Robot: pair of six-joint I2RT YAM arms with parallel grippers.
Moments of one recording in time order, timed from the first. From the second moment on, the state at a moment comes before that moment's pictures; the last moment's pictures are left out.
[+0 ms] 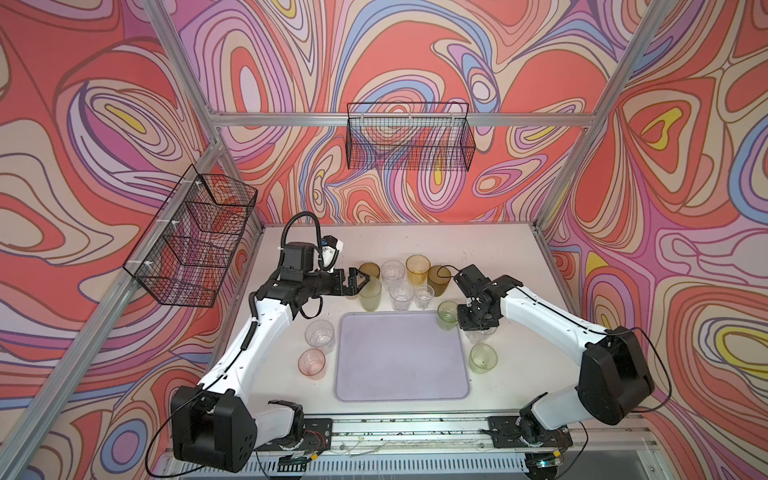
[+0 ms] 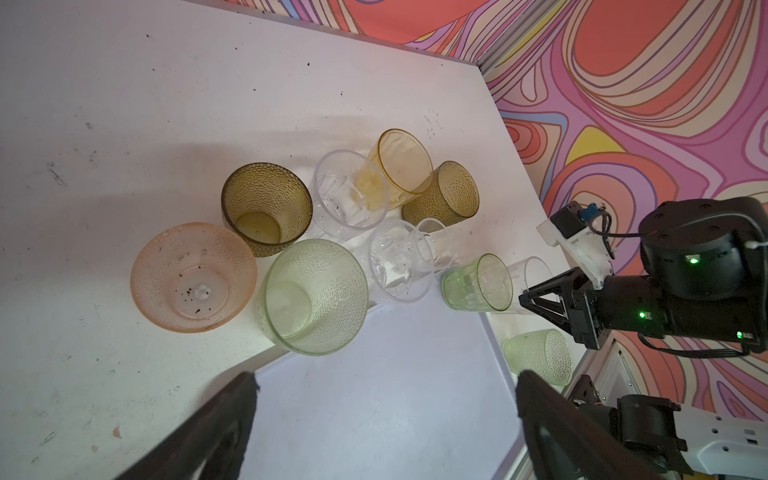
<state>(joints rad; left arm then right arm) -0.18 1.26 1.05 -0.50 0.58 -0.26 0.48 1.50 1.07 -0.97 0.11 0.46</state>
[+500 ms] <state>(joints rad) -0.18 1.26 1.05 -0.50 0.59 -0.26 0.48 1.50 1.08 -0.99 0.13 0.46</state>
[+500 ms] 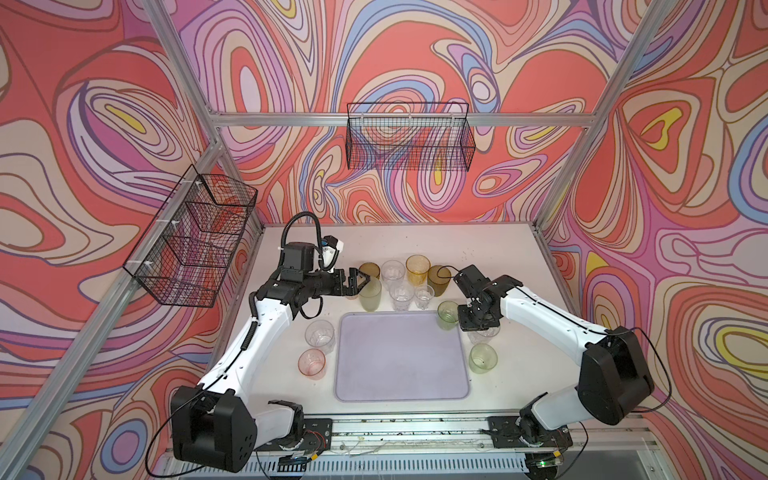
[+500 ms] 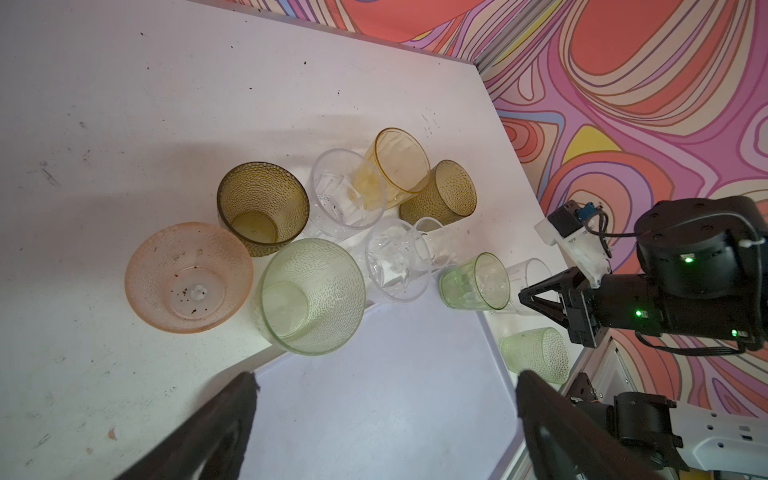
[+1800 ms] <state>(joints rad) -0.18 1.26 1.05 -0.50 0.59 -0.27 0.60 1.43 1.47 -1.36 0.13 0.51</state>
